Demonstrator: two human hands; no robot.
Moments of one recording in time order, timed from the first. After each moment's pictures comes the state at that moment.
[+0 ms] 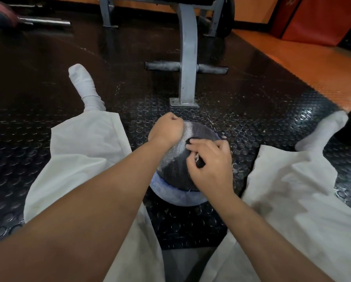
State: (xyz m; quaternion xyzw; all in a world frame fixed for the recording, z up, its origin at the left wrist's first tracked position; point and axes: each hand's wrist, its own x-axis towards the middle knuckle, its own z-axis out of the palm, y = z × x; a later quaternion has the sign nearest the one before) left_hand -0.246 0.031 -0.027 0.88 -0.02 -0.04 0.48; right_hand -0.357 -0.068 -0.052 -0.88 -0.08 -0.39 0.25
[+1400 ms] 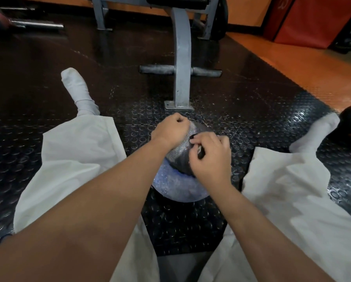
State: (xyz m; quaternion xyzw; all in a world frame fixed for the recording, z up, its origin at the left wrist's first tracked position) left_hand -0.234 0.011 -0.028 0.89 -0.07 -0.07 0.44; right_hand -0.336 -0.084 -0.046 -0.91 0.00 -0.34 0.24
